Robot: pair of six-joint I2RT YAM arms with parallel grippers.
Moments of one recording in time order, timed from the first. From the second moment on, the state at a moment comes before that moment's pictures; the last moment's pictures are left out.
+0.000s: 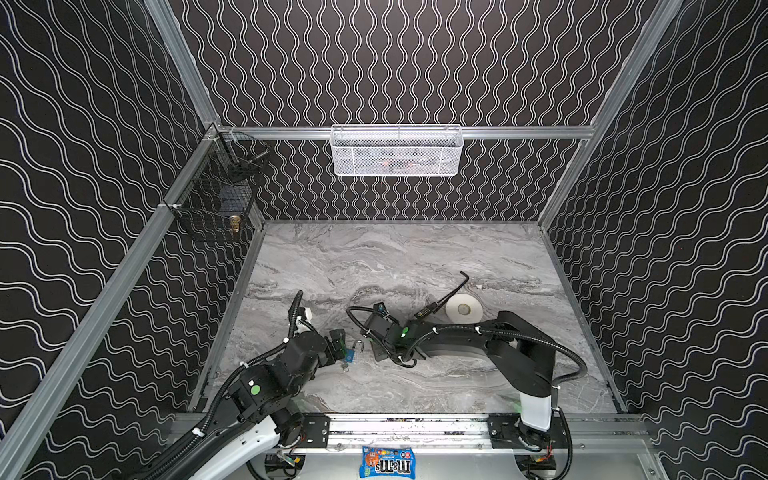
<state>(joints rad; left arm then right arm) -0.80 0.48 0.55 -0.78 -0.43 -0.88 1.14 1.93 1.20 -0.39 0.27 0.68</state>
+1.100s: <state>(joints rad) -0.80 0.73 0.66 -0.39 -0.13 -1.18 1.13 1.31 0.89 -0.26 0.19 0.63</state>
